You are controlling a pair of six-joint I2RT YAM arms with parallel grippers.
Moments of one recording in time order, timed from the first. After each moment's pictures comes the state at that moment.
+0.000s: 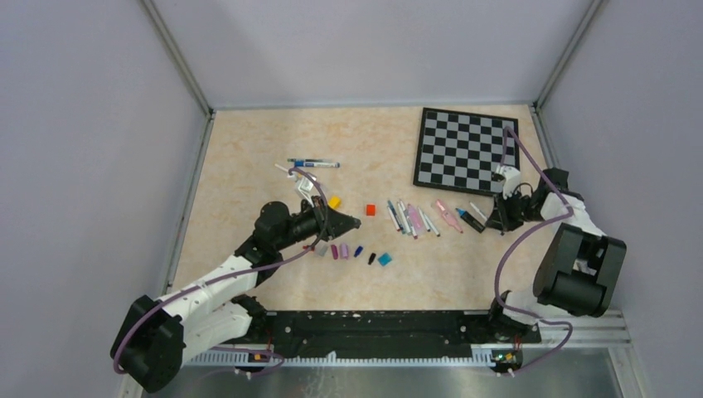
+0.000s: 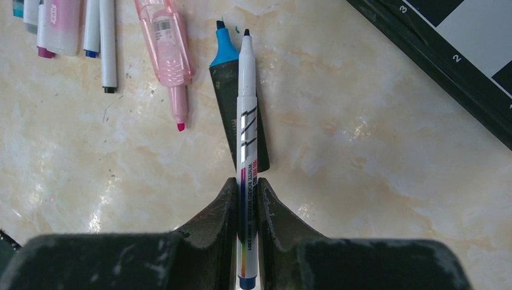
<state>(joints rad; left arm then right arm) -0.58 0.97 0.40 0.47 0.46 -0.84 -0.38 1.42 0.81 -0.64 -0.66 -0.75</state>
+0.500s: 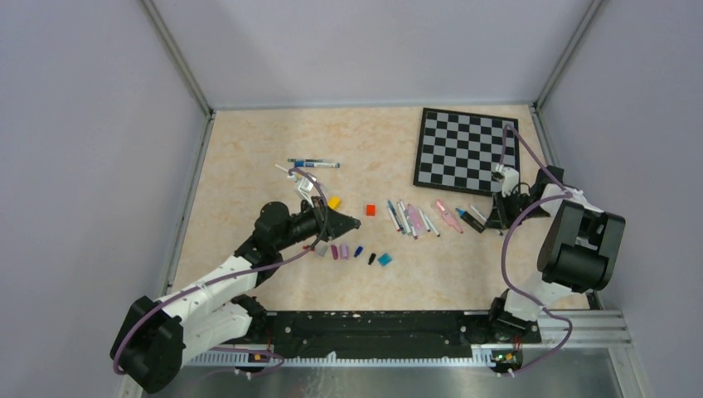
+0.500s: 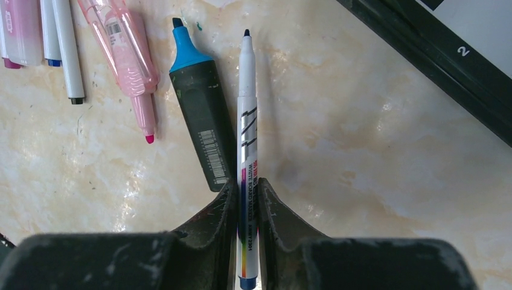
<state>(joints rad) -0.58 0.97 0.40 0.46 0.46 -0.84 -0.38 1.61 0.88 -0.63 -0.64 -0.72</state>
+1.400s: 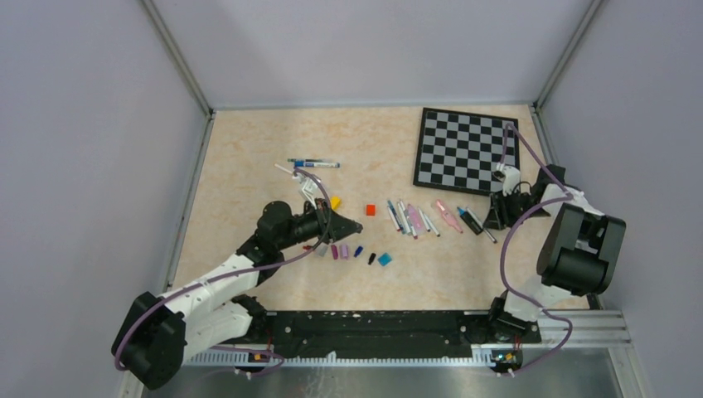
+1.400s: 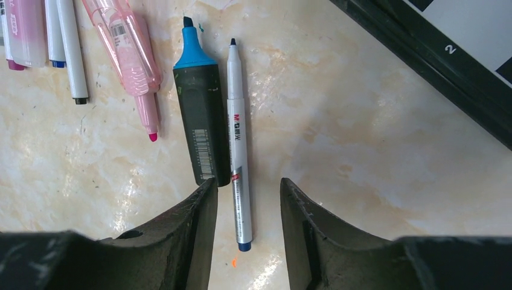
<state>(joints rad) -0.59 0.99 0.40 0.46 0.51 -0.83 -0.38 1.60 0.89 -0.64 -0.63 -0.70</state>
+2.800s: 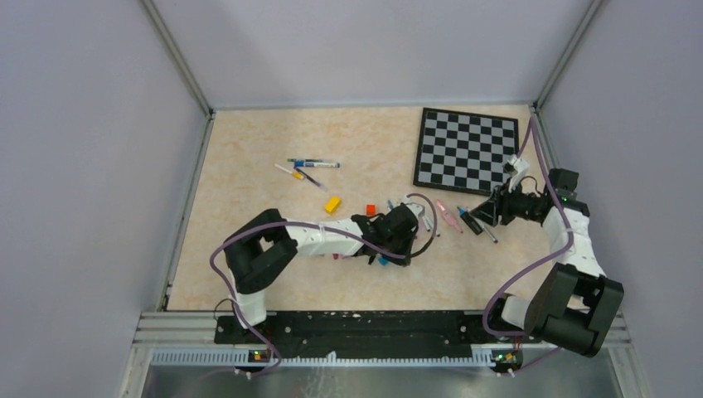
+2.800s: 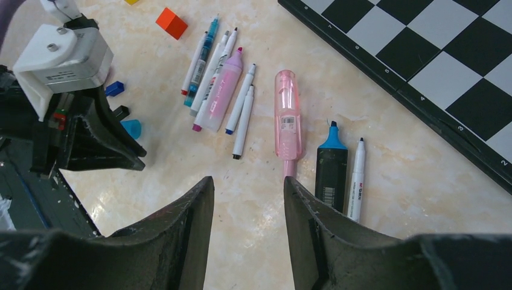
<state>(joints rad) -1.08 1.83 1.12 -0.20 0.07 -0.60 -0.38 1.22 0.78 -0.63 -1.02 -0.58</state>
